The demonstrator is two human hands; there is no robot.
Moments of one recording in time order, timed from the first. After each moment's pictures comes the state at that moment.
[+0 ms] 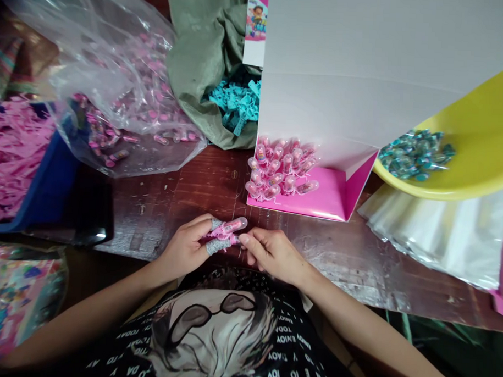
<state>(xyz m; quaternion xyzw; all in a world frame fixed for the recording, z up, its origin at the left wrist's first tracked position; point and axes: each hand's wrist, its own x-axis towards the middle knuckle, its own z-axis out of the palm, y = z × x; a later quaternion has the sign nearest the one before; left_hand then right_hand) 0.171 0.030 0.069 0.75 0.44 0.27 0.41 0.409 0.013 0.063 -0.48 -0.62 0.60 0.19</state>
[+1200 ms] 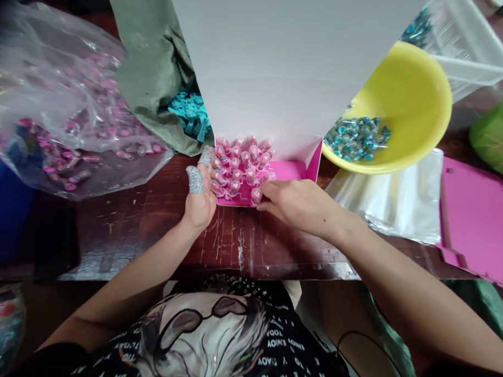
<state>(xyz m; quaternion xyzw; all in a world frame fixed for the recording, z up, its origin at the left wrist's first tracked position) 0.287 0.124 0.025 0.62 0.40 0.48 0.48 0.505 0.071 0.125 -0.51 -0.84 0.16 0.05</state>
